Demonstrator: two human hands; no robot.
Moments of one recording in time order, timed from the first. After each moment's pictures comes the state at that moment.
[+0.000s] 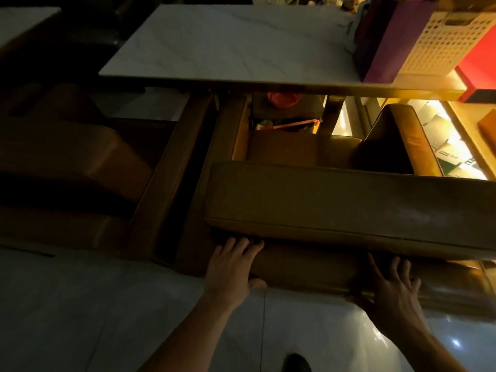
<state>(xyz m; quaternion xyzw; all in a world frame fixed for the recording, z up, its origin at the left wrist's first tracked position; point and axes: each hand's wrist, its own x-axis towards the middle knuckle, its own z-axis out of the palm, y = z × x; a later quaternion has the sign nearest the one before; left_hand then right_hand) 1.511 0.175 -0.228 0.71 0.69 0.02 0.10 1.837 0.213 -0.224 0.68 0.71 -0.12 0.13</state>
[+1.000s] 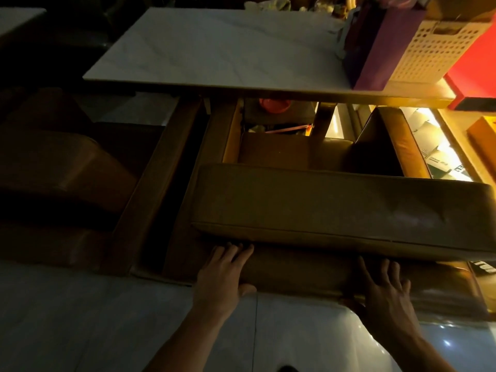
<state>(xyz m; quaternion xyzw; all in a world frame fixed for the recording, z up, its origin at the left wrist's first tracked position) 1.517 0.195 -0.235 0.69 0.71 0.04 0.12 1.838 0.238 -0.220 0.66 0.73 -0.10 0.16</state>
